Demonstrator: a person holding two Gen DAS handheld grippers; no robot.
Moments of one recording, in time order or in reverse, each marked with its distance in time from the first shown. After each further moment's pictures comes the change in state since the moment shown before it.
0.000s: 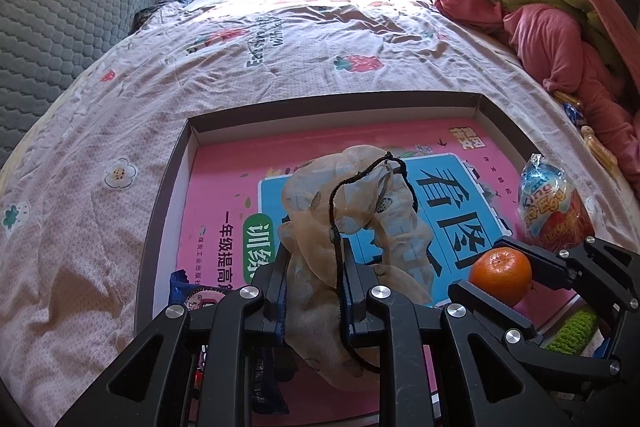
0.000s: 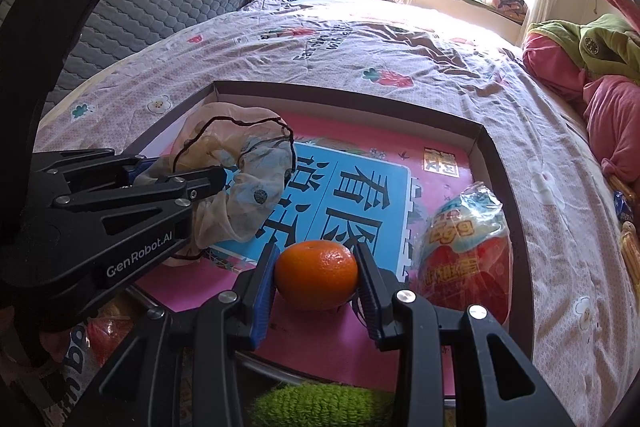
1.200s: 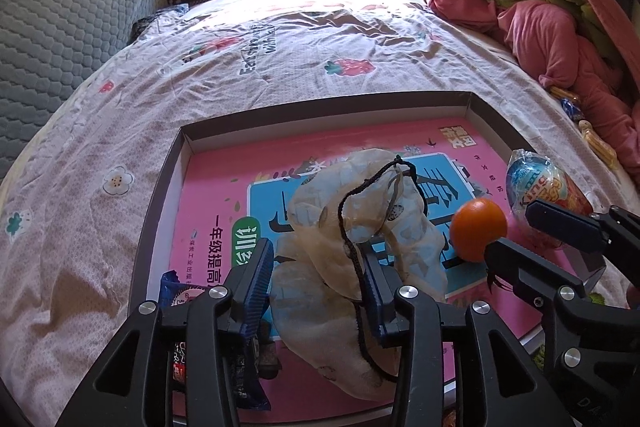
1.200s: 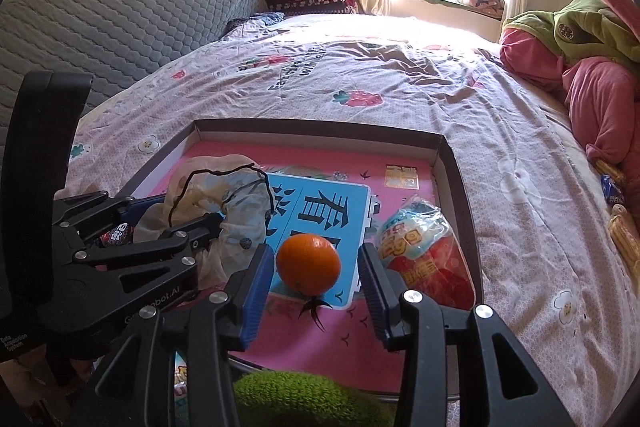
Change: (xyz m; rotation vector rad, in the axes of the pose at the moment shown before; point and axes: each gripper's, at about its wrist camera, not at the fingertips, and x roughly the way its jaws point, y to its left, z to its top) left arm -0.005 -0.010 -0.001 0.020 -0.020 0.008; right arm -0.025 -0.028 0.005 0.092 -0.075 0.004
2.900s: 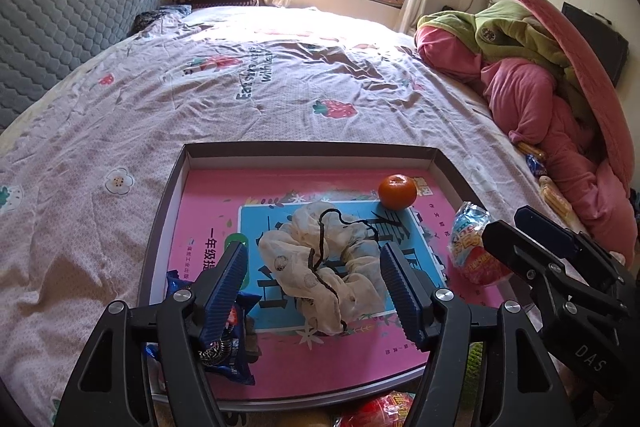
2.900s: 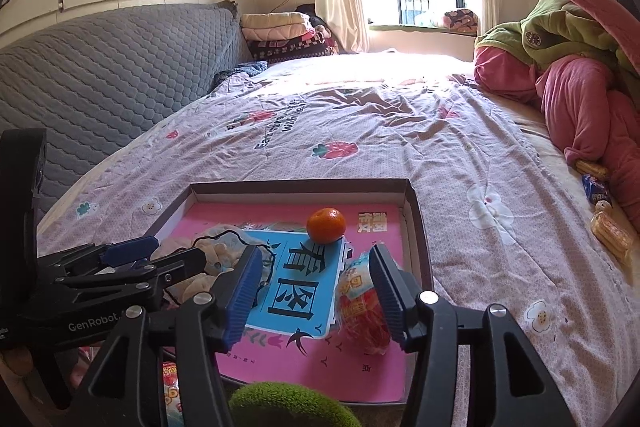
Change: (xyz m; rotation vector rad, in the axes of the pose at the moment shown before) left arm -0.045 0.014 0.006 -0.134 -0.092 -0.136; right arm -0.041 -0.022 0.010 0.103 -0.170 -0.001
